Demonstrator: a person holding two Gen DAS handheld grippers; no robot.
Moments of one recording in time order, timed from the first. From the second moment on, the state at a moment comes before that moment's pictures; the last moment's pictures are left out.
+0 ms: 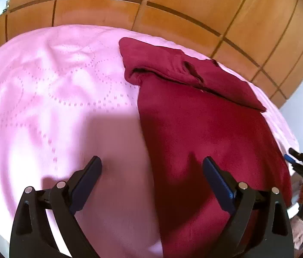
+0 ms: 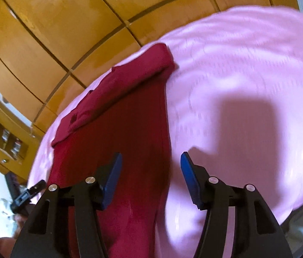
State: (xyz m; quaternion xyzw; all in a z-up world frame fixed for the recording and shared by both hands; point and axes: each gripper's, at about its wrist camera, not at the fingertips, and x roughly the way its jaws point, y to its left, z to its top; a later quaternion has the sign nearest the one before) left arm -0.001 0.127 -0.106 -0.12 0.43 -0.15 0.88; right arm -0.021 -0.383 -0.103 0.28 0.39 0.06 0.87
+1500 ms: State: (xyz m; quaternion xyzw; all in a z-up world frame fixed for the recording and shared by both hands) left arm -0.038 0.160 -0.088 -0.22 0.47 -0.39 0.76; right arm -0.084 -0.384 -0.121 0.35 0.40 0.15 0.83
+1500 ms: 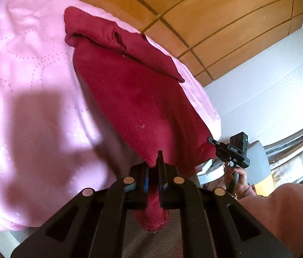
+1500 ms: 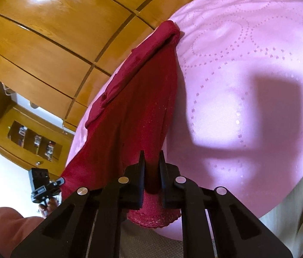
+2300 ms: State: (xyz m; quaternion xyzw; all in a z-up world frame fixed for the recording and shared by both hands) left arm -0.032 0.132 -0.112 -0.22 0.50 -0.41 0.73; right arm -0.091 -0.385 -0.110 0.37 0.38 0.16 0.83
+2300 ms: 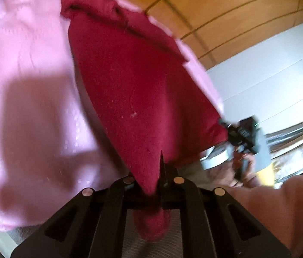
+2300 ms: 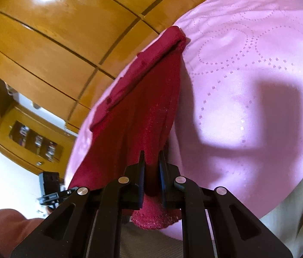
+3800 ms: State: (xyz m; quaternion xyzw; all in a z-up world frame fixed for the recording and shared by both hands) left arm 0.221 0.152 -0.121 -0.41 0.47 -0.27 0.74; right arm 0.135 -0.420 -0.155 0.60 0.33 0.14 0.72
